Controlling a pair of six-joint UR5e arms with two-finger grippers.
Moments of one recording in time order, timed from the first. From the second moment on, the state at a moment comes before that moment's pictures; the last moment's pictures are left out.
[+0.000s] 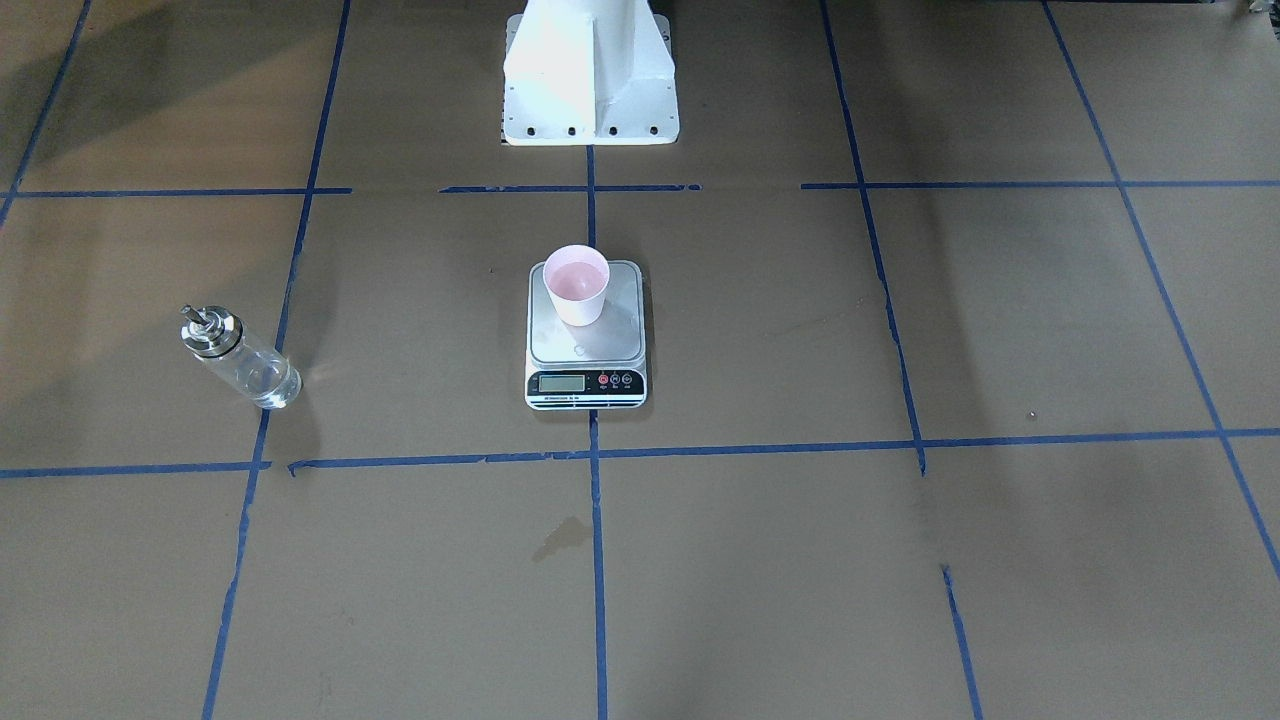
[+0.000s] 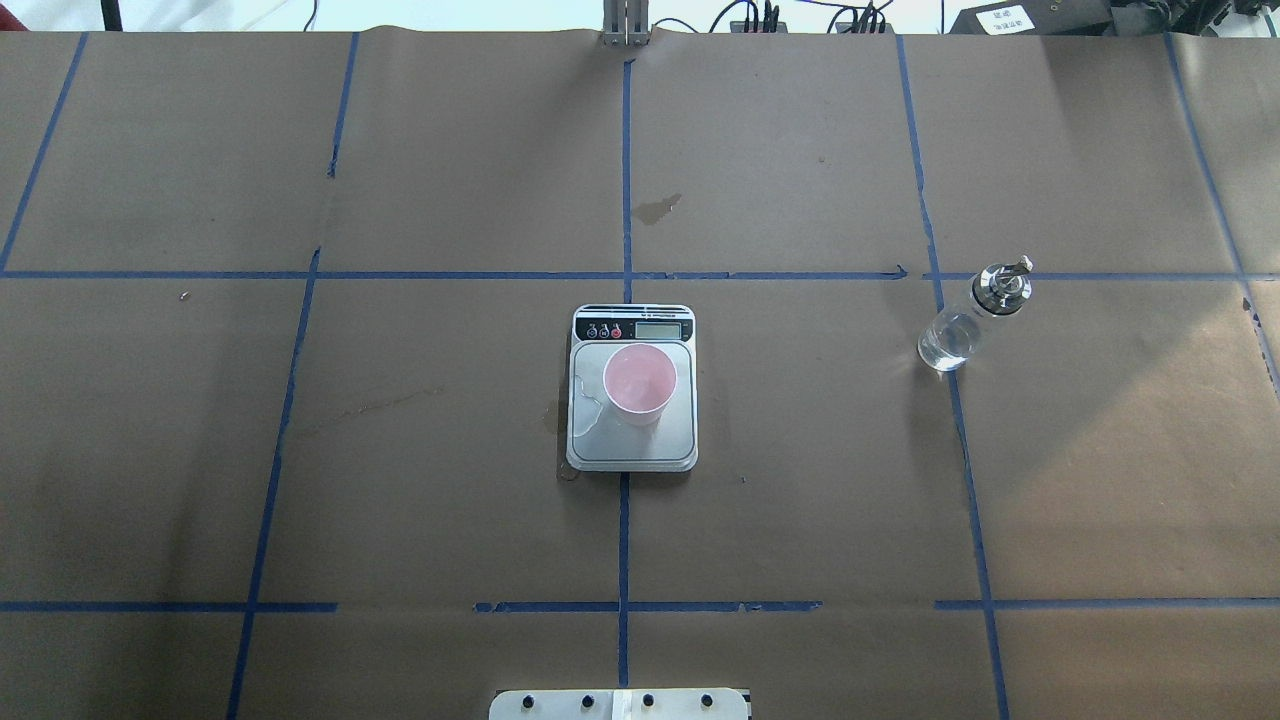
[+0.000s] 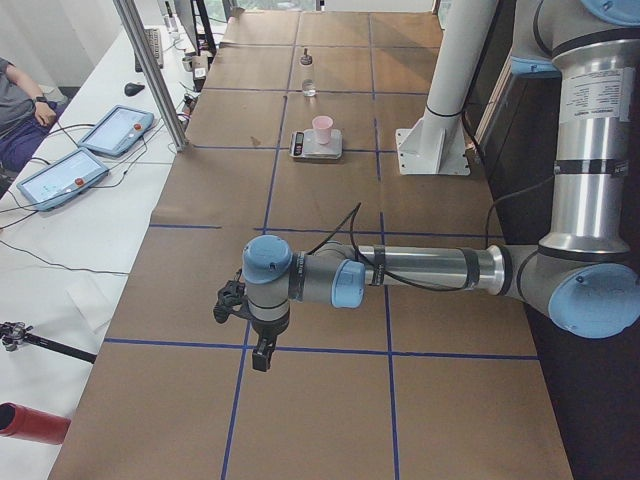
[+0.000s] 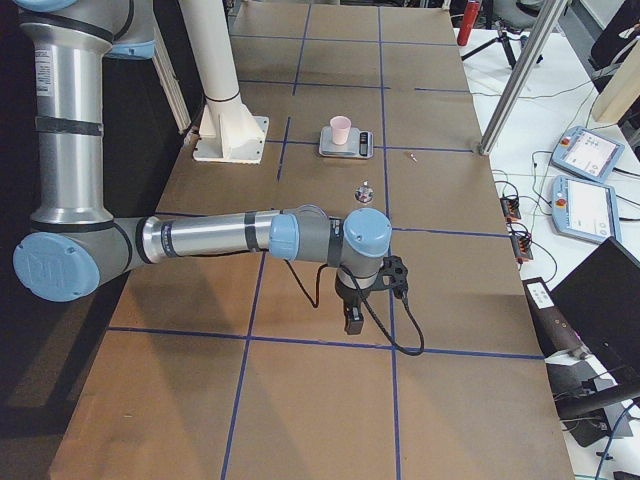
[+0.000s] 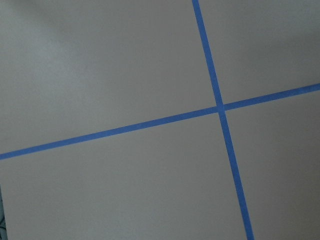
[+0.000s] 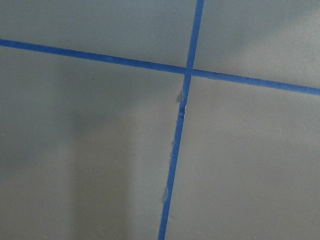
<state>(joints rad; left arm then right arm) -1.56 -1.54 -1.62 -1.64 -2.23 0.11 1.56 -1.63 1.76 -1.75 2.34 -0.16</state>
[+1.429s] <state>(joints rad) -1.56 -1.54 -1.64 -1.60 -2.24 0.00 1.55 -1.62 1.60 -1.46 2.36 0.00</state>
